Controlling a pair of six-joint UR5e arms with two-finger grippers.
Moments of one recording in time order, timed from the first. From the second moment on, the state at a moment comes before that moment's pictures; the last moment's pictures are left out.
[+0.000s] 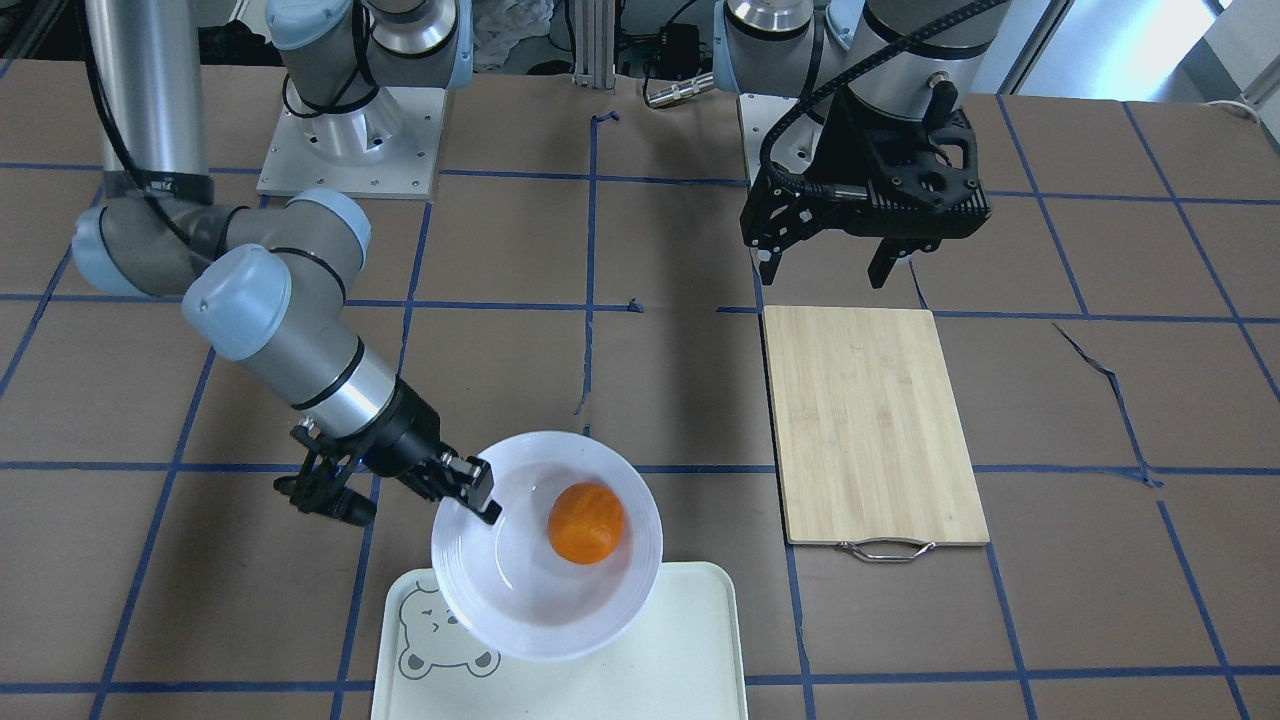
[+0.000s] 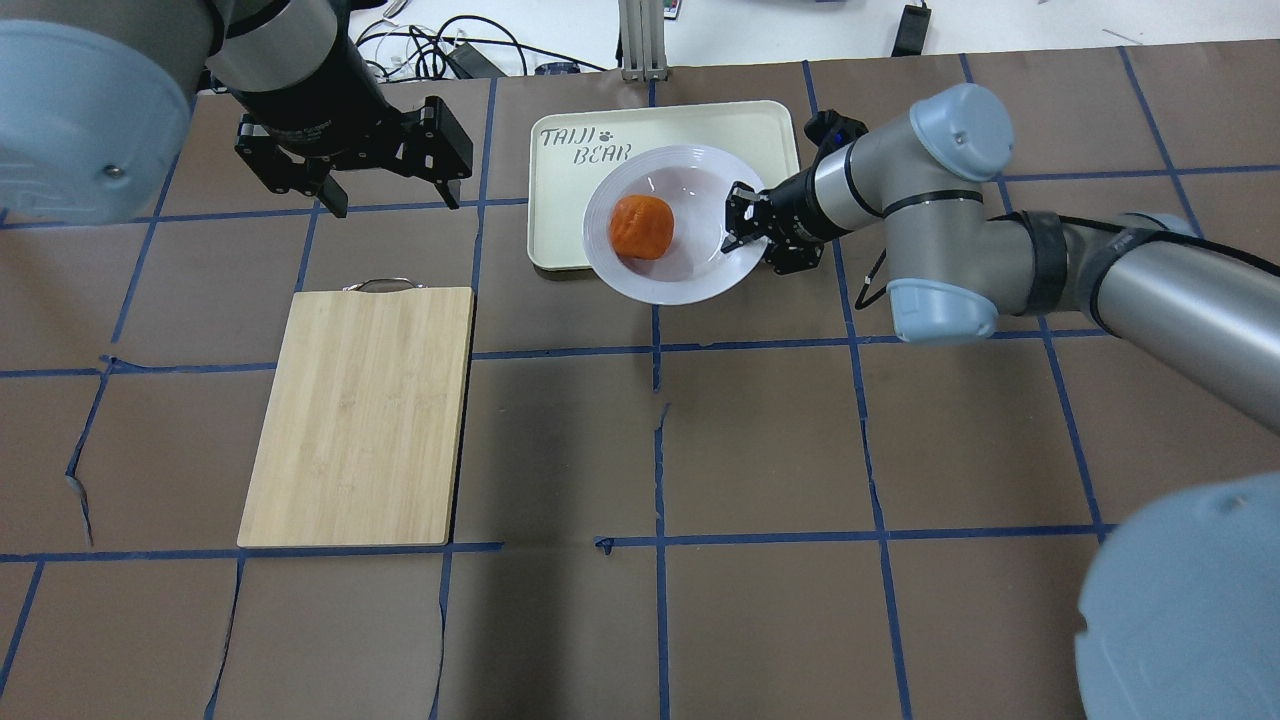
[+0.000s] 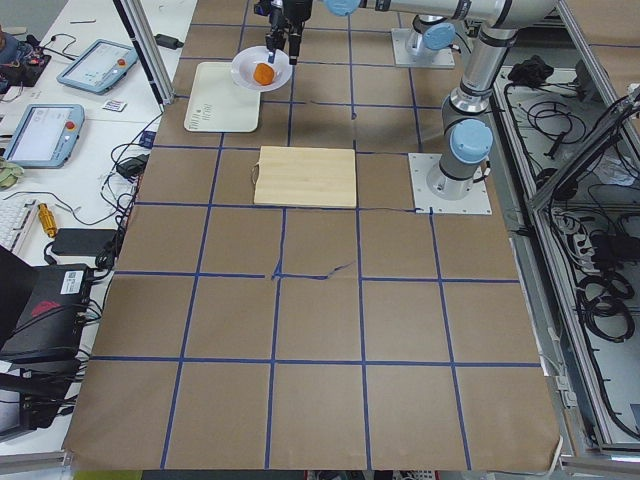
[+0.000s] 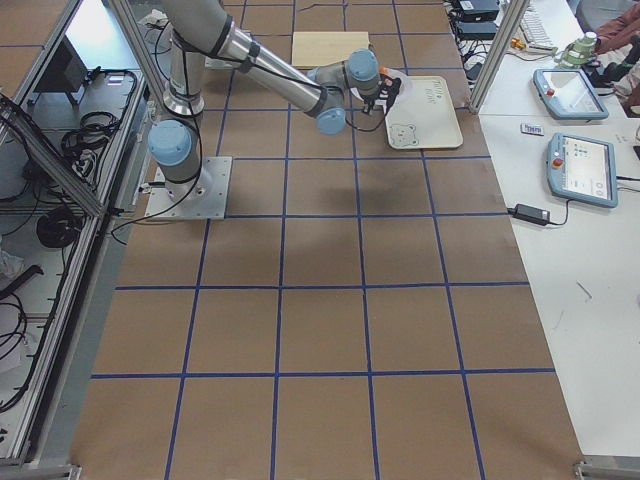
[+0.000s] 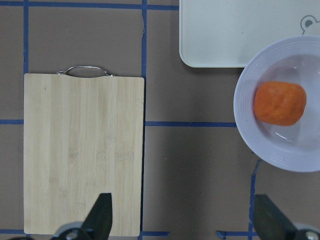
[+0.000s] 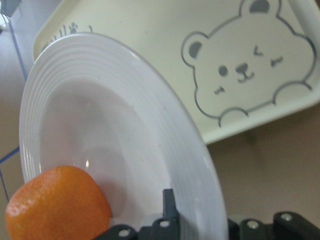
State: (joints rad) left arm -1.66 -1.61 -1.51 -1.51 1.56 -0.12; right arm 1.58 -1.11 1.78 -2.57 -1.04 0.52
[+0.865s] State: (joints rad) left arm -1.66 -1.61 -1.51 -1.51 1.56 -0.12; right arm 1.58 -0.82 1.44 -2.55 -1.05 0.57
